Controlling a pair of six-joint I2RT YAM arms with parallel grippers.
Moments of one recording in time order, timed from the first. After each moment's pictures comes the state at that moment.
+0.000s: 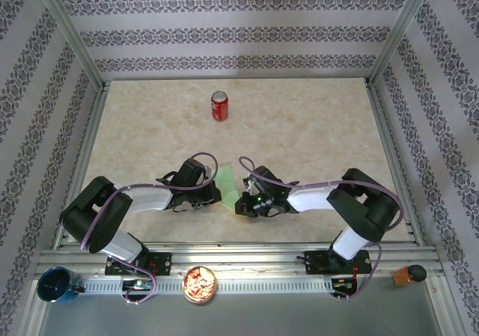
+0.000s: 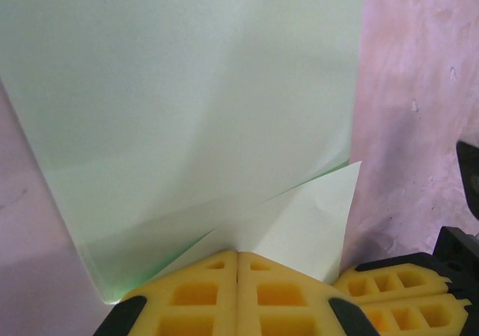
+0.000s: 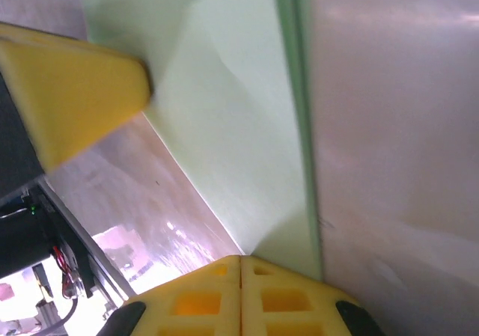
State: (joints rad) left arm -0.57 1.52 0.52 0.04 0.42 -0.91; right arm 0.82 1.61 0.55 0.12 -0.52 0.97
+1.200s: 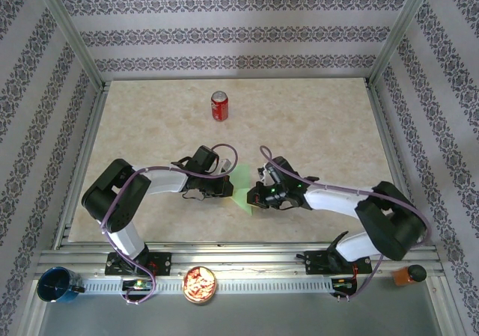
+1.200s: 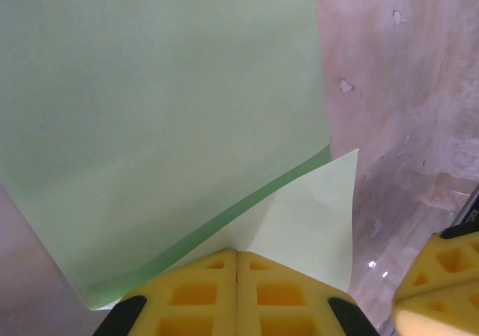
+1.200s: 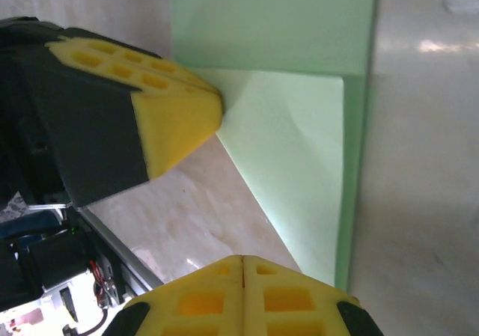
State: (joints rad) left arm -0.58 1.71 0.77 -0.10 0.56 -0.59; right arm 0.70 1.45 0.57 -0.04 -0.53 0.94
